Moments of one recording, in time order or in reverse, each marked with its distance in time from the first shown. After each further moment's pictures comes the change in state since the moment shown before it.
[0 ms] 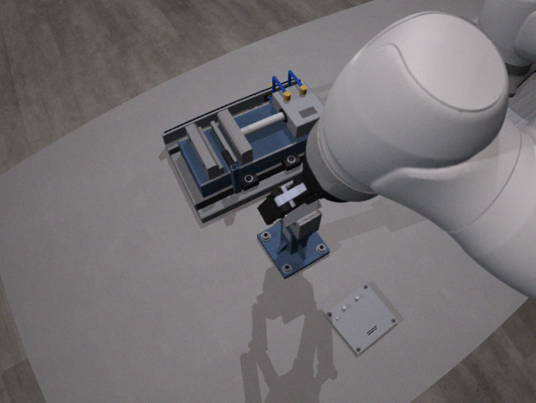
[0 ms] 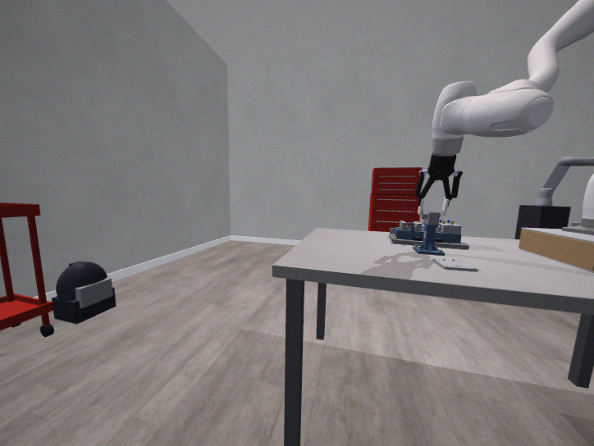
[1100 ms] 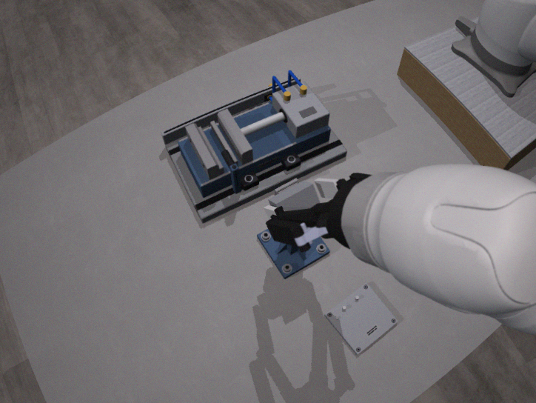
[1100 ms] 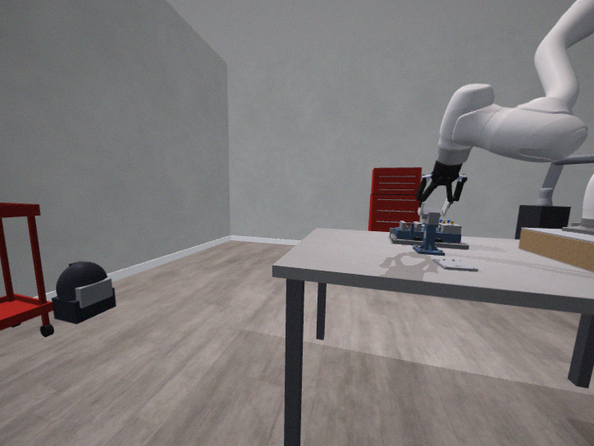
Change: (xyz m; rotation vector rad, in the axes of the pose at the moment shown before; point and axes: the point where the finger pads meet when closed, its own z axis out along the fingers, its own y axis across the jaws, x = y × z) arm 0.007 0.000 0.001 0.001 -0.286 0.000
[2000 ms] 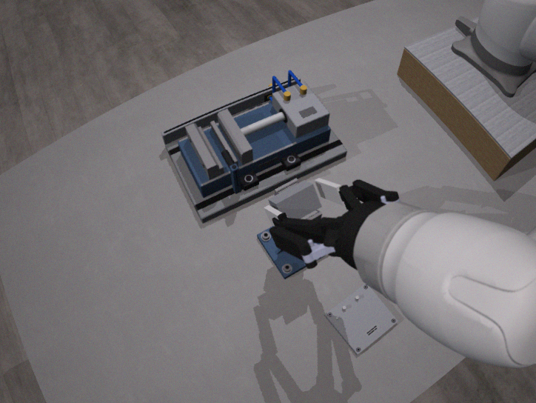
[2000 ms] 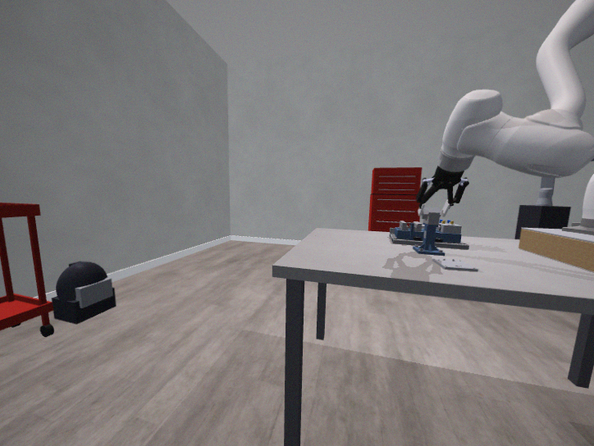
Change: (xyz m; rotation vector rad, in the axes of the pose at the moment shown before) arm 0.003 0.000 0.000 0.001 -0.132 0.000
